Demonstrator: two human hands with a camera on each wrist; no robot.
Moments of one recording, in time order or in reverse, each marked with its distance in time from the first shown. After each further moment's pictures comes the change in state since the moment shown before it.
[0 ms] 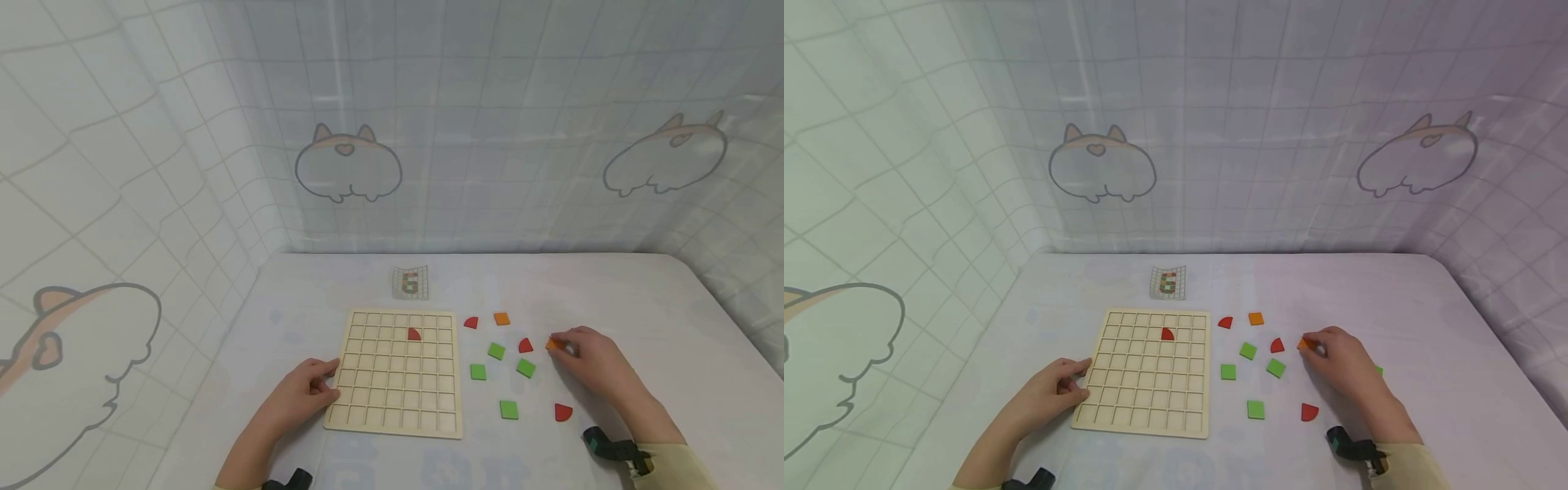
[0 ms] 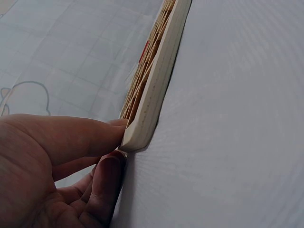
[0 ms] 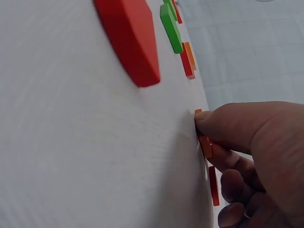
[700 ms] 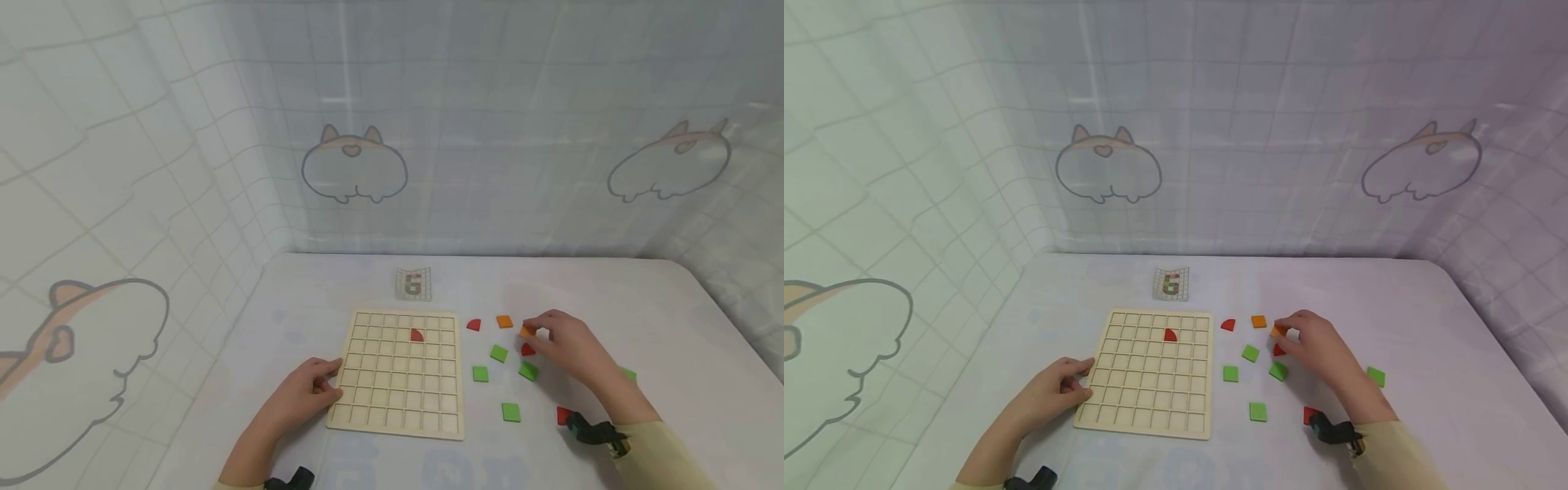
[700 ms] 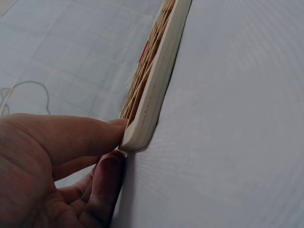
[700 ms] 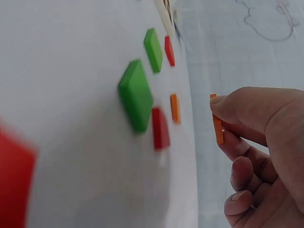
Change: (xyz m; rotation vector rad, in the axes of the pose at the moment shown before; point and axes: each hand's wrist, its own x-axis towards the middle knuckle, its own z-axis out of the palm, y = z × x) left_hand -0.001 0.000 0.001 0.037 0.011 0.012; right_hand 0.027 -0.049 -0.012 0.040 -0.063 -0.086
